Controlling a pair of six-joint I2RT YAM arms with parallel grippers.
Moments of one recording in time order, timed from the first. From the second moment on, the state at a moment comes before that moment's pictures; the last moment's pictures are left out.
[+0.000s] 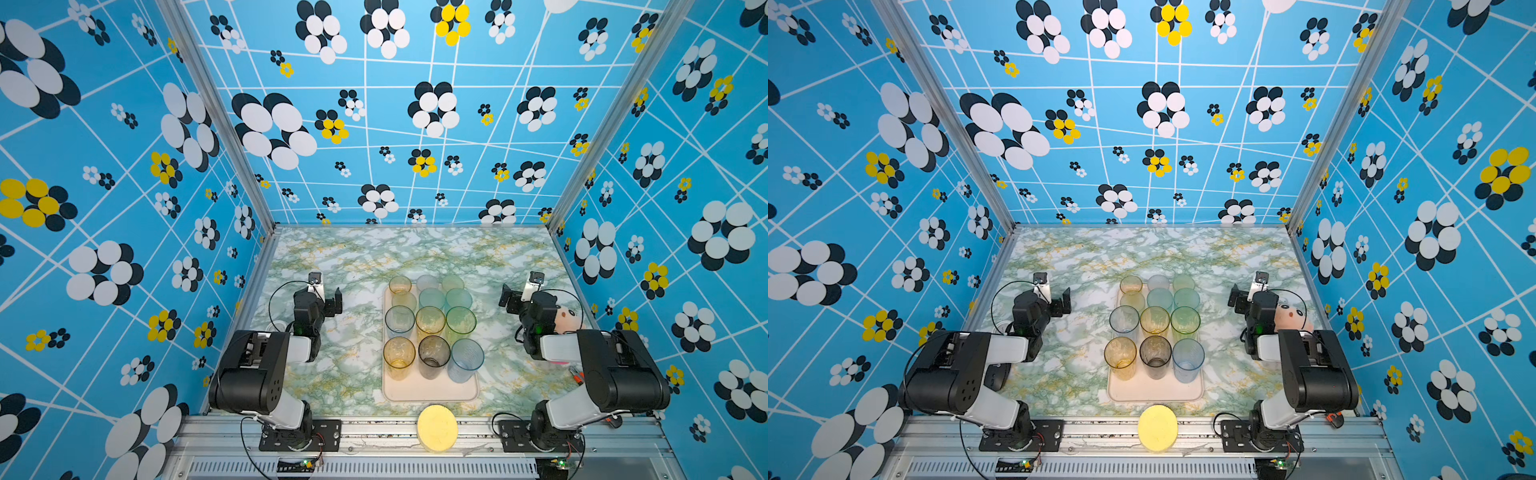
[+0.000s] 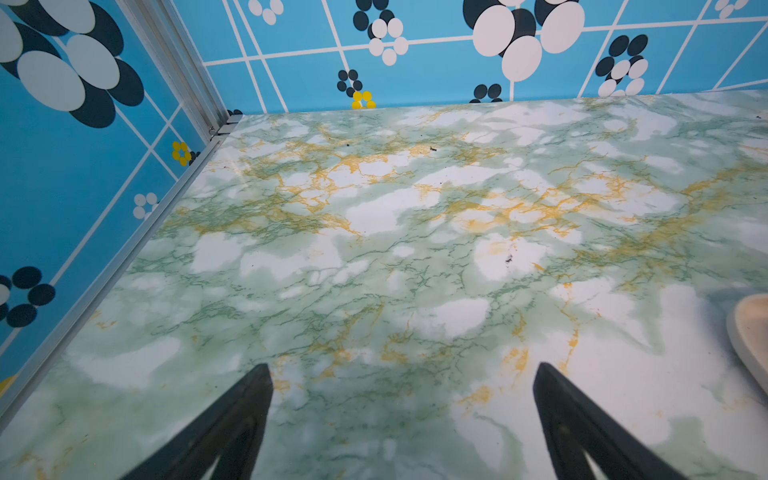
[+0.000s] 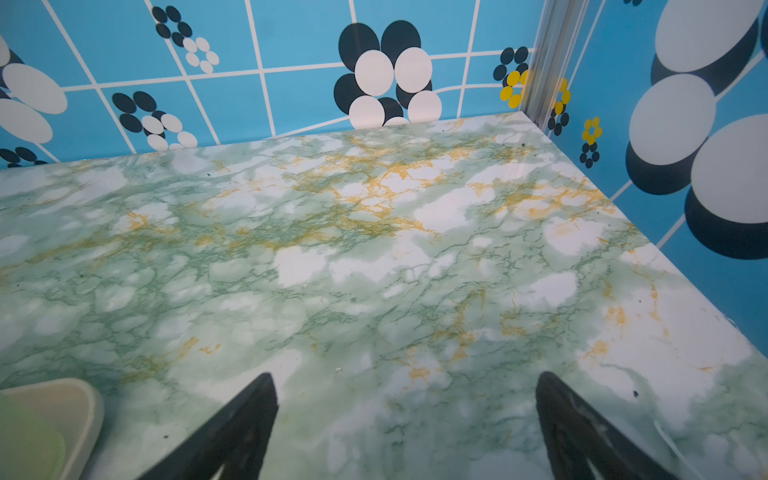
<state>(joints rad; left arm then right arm) -0.05 1.54 0.36 0.83 -0.05 0.03 -0.01 1.55 0.37 0.84 0.14 0.06</state>
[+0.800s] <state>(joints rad) -0.05 1.54 0.36 0.83 -0.04 0.02 -0.01 1.55 0.37 0.84 0.14 0.06</state>
